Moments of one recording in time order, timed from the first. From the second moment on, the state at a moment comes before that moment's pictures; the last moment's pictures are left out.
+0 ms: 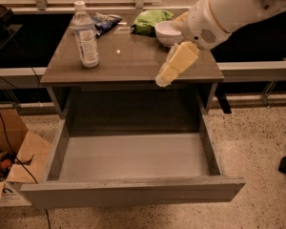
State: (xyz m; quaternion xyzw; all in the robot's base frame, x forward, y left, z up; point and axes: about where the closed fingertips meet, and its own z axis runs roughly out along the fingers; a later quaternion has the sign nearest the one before) arm 0.571 -0.072 0.968 -0.59 0.72 0.13 0.35
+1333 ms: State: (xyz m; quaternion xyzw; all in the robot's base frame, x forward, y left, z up) arm 0.678 0.037 0.949 -0.60 0.66 0.21 0.39
